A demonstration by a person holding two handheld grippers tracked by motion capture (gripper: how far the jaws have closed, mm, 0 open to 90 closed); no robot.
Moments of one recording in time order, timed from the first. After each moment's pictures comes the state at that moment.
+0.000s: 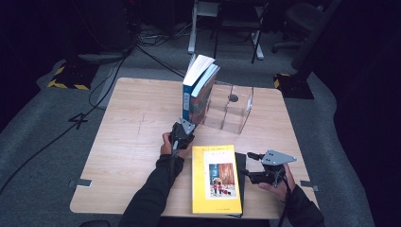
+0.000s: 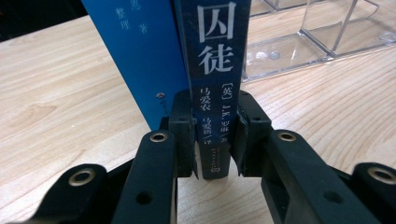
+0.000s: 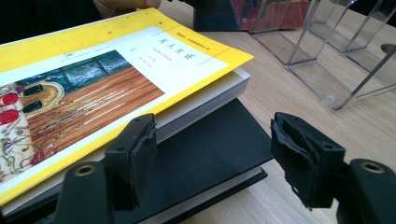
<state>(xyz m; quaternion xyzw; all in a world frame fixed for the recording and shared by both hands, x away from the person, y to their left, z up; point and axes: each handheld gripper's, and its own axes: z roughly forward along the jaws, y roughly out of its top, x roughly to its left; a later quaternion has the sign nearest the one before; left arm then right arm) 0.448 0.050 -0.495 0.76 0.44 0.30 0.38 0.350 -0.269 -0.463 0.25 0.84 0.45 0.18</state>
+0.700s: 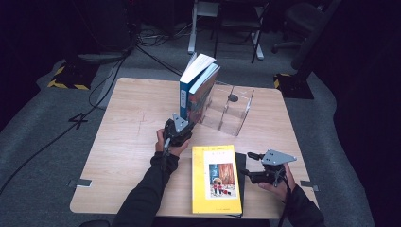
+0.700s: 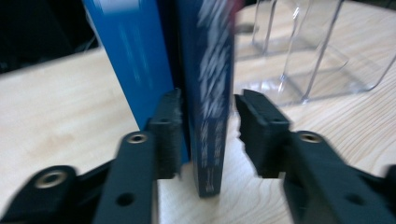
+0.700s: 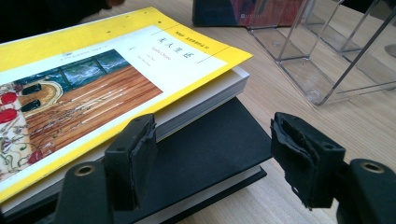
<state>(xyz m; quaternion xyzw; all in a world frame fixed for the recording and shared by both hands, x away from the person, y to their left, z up) 0.442 0.073 -0.462 0.74 0.40 0.30 0.46 0.351 -0.270 -0.464 0.25 0.84 0.45 0.18</state>
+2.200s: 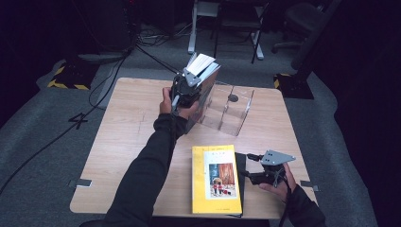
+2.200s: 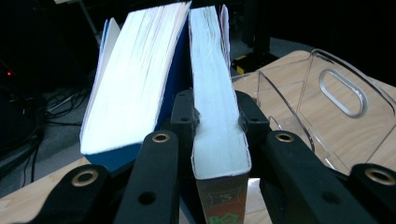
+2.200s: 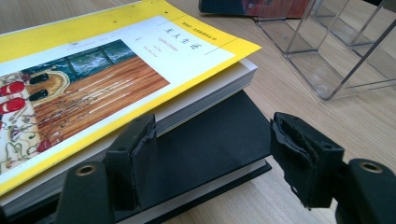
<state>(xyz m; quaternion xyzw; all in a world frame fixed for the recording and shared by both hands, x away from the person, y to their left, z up) 0.481 0.051 -0.320 0.75 0.39 0.32 0.44 0.350 -0.270 -0.463 0.24 0.85 0.44 0.17</state>
